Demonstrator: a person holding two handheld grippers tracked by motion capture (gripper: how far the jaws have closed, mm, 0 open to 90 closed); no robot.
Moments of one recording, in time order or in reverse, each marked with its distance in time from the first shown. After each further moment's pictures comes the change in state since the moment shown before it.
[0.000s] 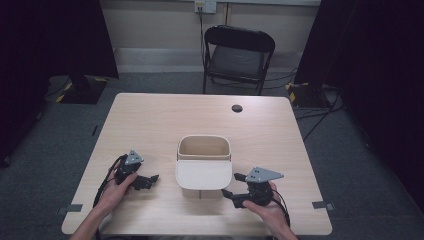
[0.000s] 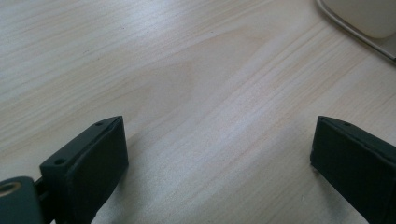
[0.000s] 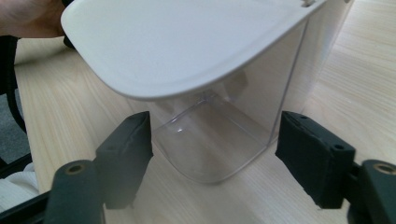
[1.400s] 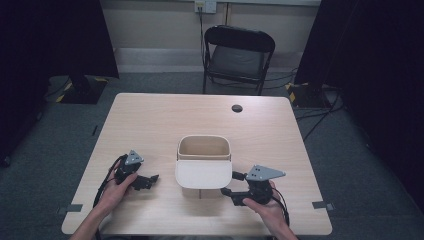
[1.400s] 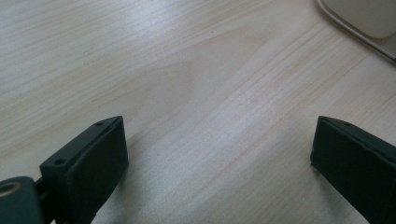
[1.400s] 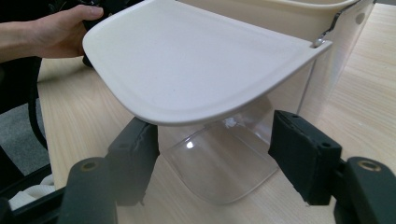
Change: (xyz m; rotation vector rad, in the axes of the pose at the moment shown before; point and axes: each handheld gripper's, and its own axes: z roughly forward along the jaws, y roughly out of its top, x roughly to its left) left arm 0.000 0.000 0.000 -0.001 0.001 -0.006; right arm 0.002 0.009 -0.003 -0.060 0.042 0.001
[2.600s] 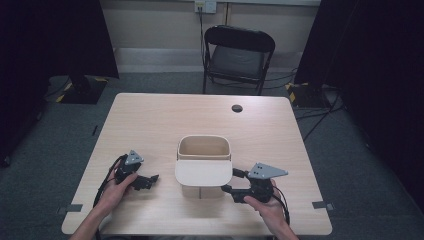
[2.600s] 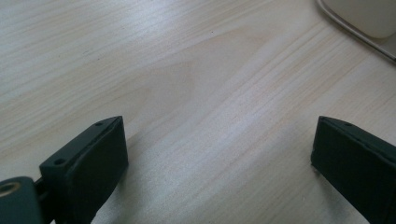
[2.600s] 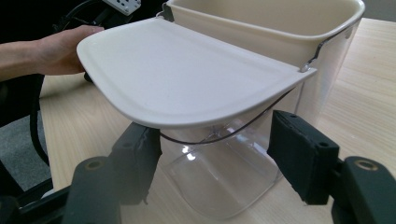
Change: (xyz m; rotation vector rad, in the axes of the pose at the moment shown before) left arm 0.000 0.000 0.000 -0.003 -0.005 -0.005; right arm 0.000 0.007 -0.003 -0.047 -0.007 0.015
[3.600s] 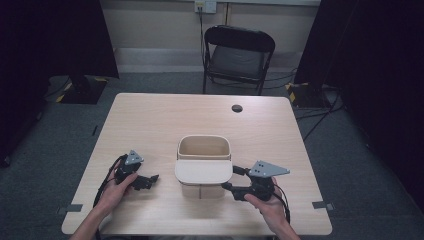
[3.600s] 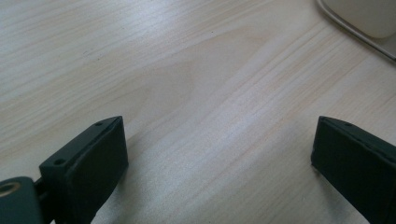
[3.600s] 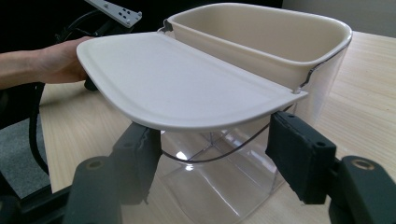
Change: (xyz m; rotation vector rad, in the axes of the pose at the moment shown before) left arm 0.000 0.000 0.000 0.000 0.000 0.000; right arm 0.001 0.008 -0.003 -0.024 -0.009 -0.014
